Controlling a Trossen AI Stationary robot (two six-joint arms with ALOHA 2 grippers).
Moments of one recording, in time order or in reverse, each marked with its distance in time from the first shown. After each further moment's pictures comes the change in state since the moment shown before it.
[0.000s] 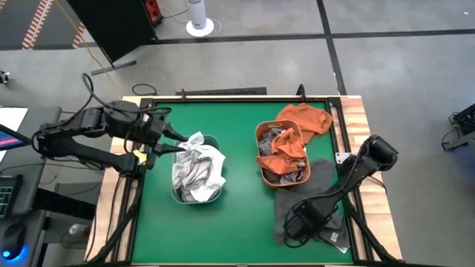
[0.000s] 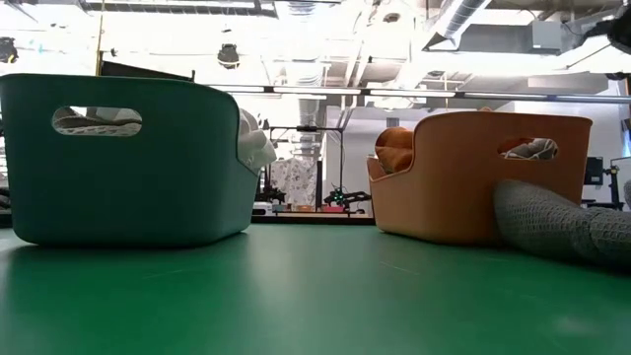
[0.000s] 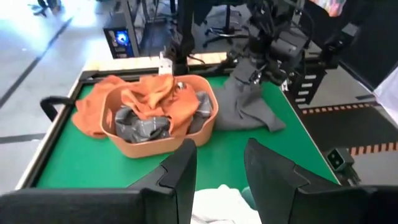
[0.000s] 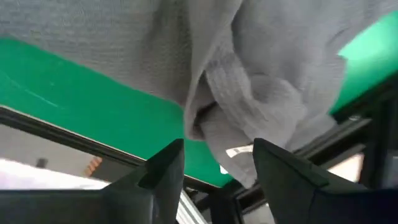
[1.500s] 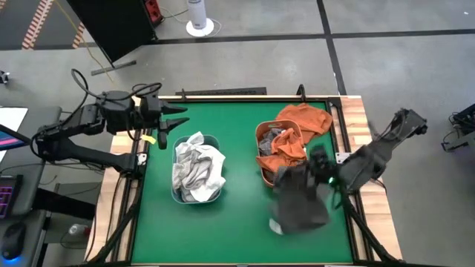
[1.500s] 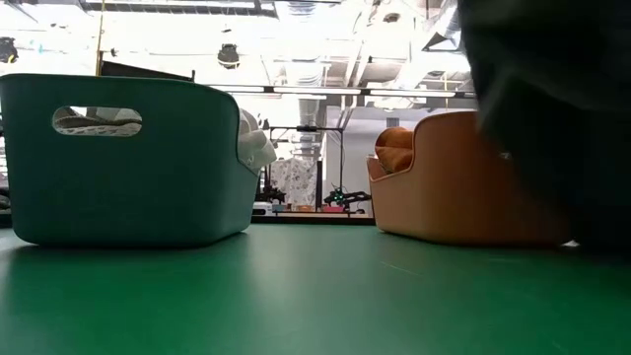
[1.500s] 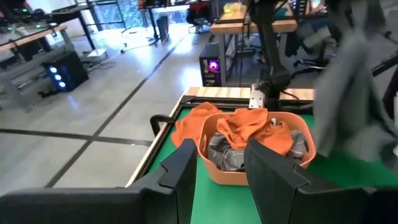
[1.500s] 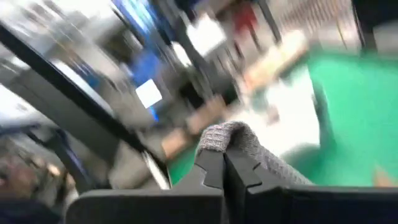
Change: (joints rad) left arm 0.100 0.010 0.023 0.136 -0.289 0.032; right arm -0.065 -0.665 -0.138 0.959 1.161 -0.783
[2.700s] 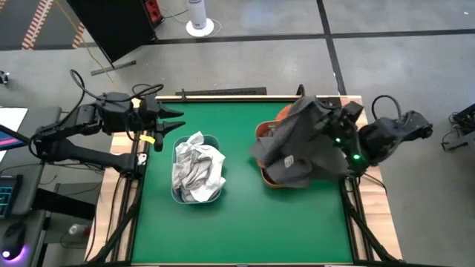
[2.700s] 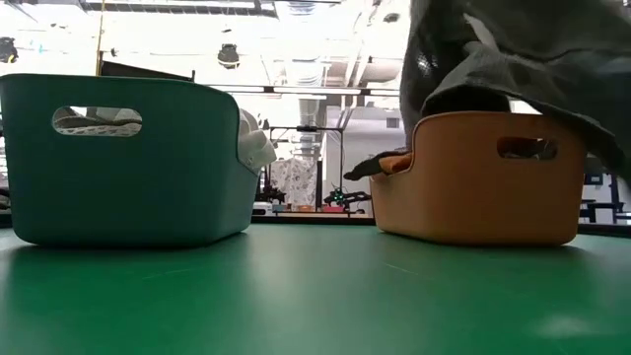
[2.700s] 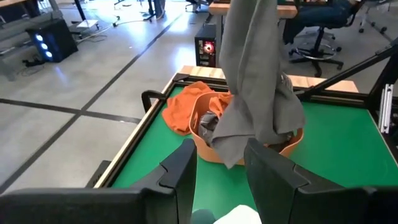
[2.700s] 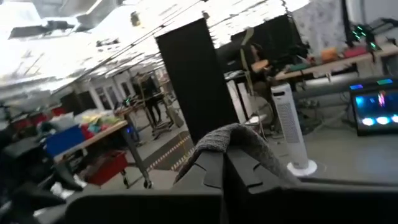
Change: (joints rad) left arm 0.001 -0.022 -0.001 -0.108 0.011 -0.098; right arm -0.198 -0.012 0.007 0.724 0.576 -0.939
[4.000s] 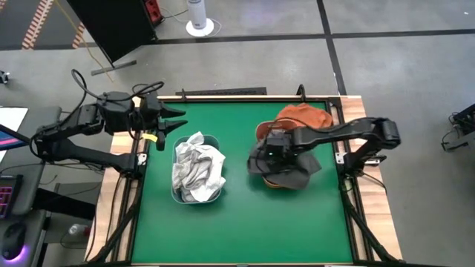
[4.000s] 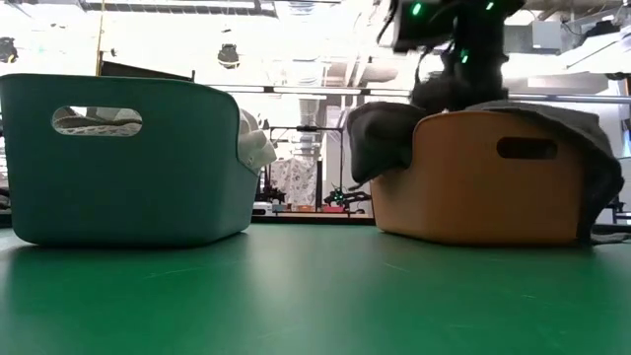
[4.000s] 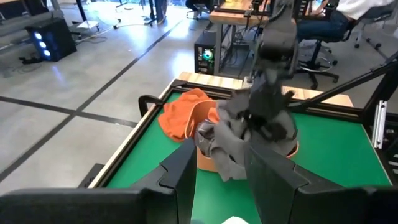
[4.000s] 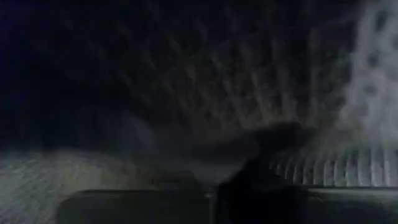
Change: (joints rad) left arm -0.004 0.008 0.000 0.041 0.001 -0.048; right arm -0.478 0.541 0.001 -1.538 -1.284 1.055
